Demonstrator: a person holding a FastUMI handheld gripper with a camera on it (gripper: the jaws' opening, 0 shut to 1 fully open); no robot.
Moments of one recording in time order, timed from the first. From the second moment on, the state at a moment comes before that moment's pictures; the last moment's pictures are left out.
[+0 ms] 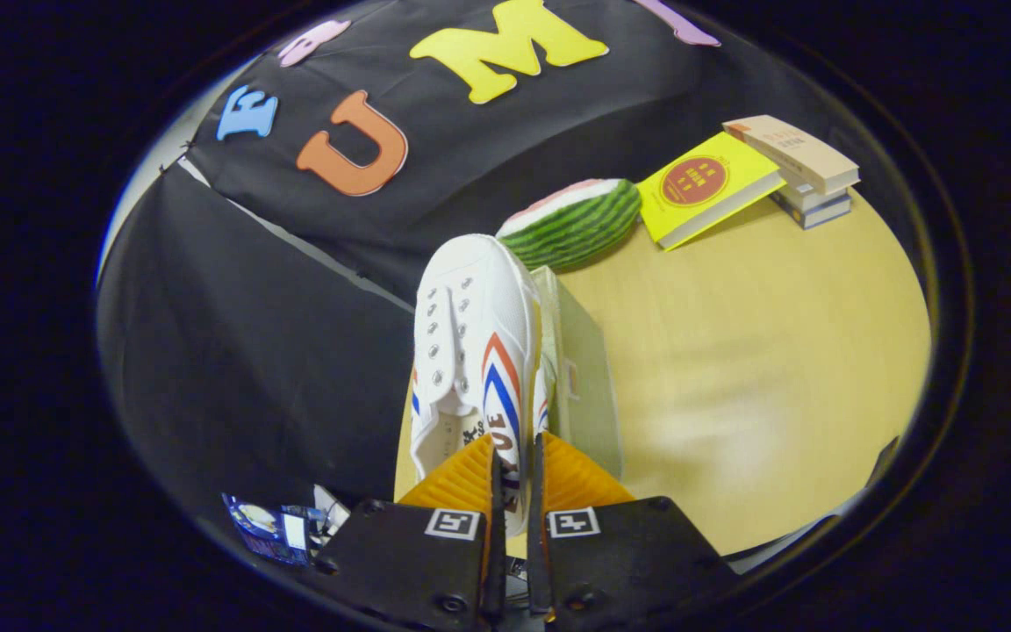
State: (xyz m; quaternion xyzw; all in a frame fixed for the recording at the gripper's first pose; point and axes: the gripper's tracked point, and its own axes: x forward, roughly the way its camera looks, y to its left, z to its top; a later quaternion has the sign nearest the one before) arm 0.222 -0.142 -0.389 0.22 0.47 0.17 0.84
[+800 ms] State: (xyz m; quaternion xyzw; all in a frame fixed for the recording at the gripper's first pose) arm 0.251 -0.182 -0.368 0.08 0.34 0.08 0.93
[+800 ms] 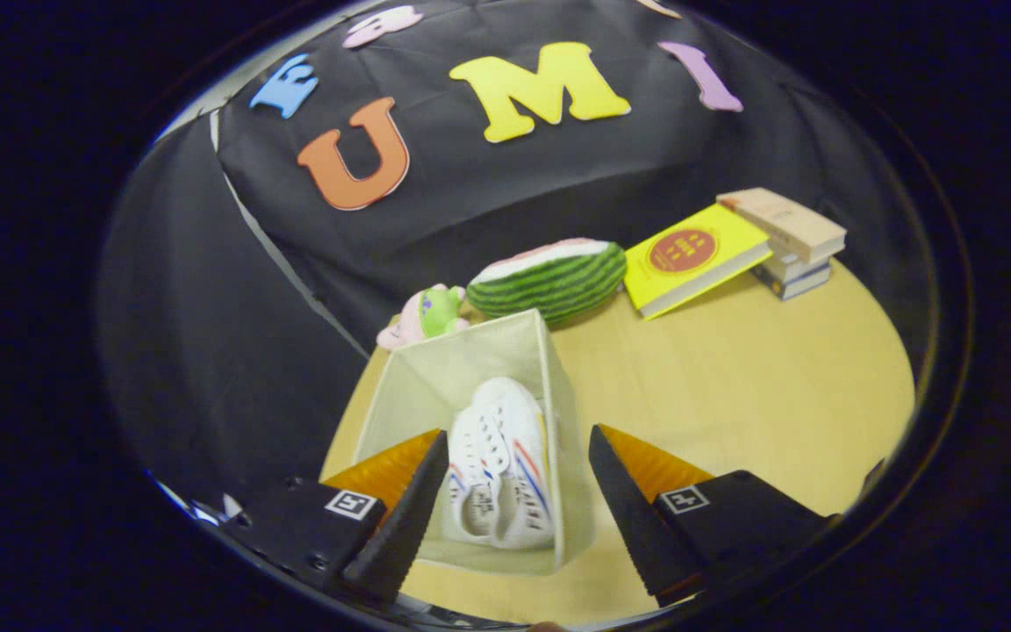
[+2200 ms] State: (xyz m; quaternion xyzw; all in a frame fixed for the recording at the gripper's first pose) arm 0.139 -0.264 -0.189 -0.01 0.06 0.03 1.00
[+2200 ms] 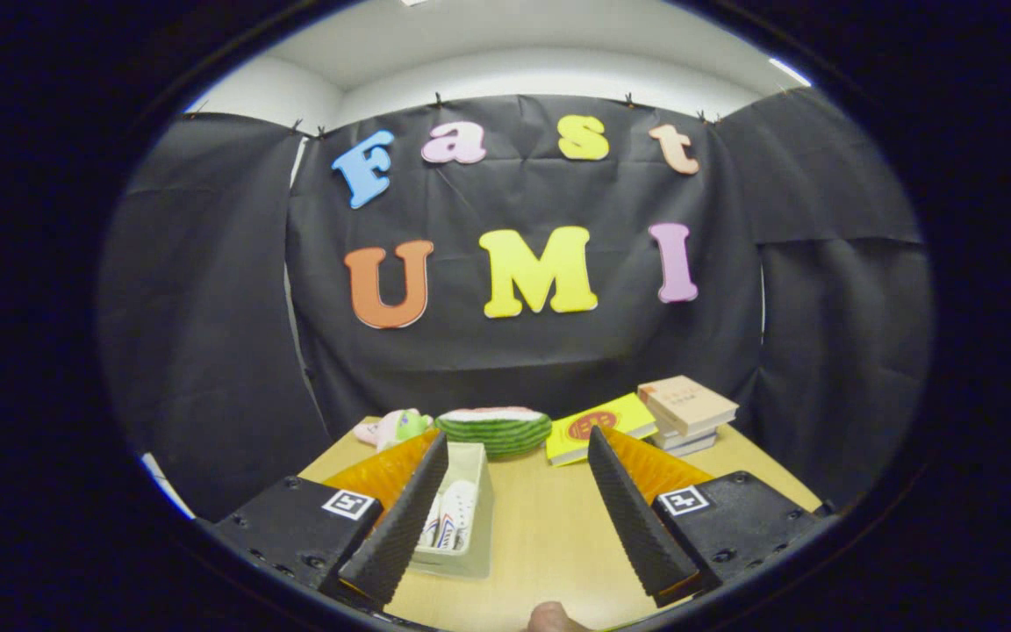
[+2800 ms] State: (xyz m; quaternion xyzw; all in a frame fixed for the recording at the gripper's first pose) arm 0.075 -0.314 -0.119 -0.04 -0.03 0.01 1.00
